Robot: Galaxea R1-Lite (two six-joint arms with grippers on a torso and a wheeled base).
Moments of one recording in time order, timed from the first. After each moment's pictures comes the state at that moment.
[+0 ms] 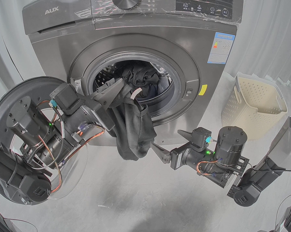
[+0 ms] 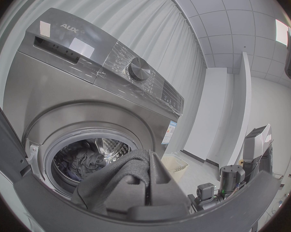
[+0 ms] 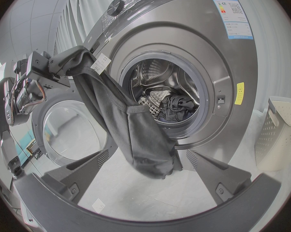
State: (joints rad) left arm -0.57 1.74 -0.59 -1.55 -0.16 -0.17; right arm 0.74 2.00 -0.62 -1.32 -0.10 0.09
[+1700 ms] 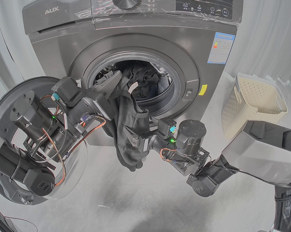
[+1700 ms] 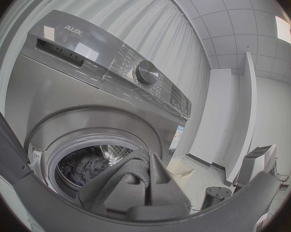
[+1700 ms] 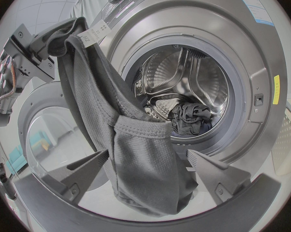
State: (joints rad) left arm -0.55 1.77 -0.65 -1.55 -0.11 -0.17; right arm 0.76 2.30 -1.06 -1.33 -0.11 0.09
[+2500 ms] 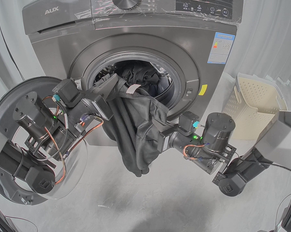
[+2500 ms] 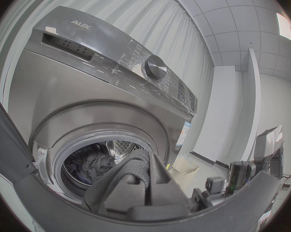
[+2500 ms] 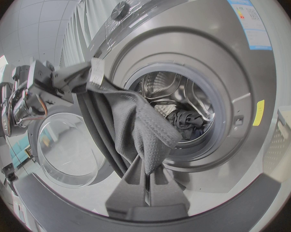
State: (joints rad) left arm -0.52 1.79 -0.65 -1.55 -0.10 -0.17; right arm 0.73 2.09 -0.84 -1.33 -0.07 0.06
